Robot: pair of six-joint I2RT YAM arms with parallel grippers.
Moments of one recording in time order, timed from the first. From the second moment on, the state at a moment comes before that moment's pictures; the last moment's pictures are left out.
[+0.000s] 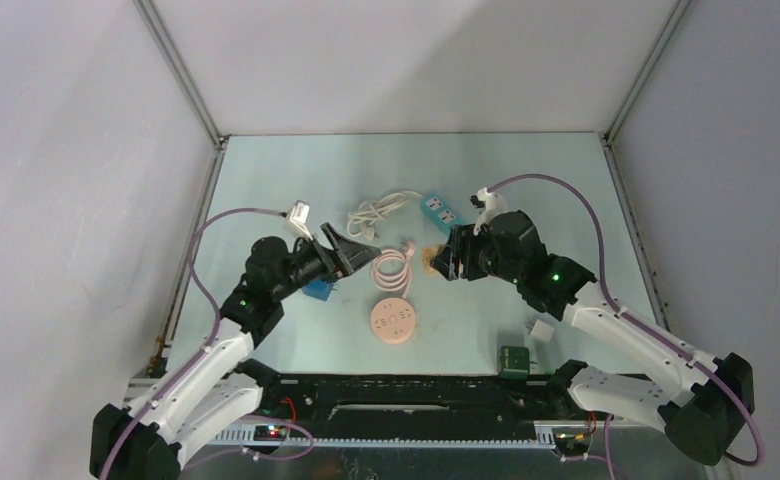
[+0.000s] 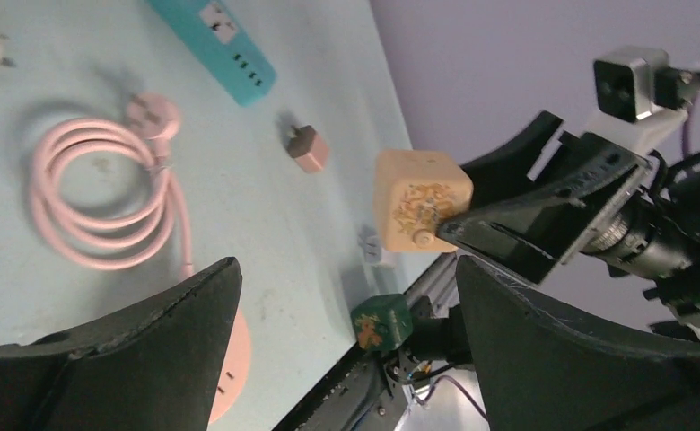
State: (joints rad) left arm -0.44 0.80 0.51 0.08 0.37 -0.92; right arm 0.72 1.06 0.87 -0.35 -0.05 0.52
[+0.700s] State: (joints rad) left arm -0.79 0.76 0.48 0.31 0.38 -0.13; right arm 0.73 1.00 0.86 -0.31 -0.14 0.61
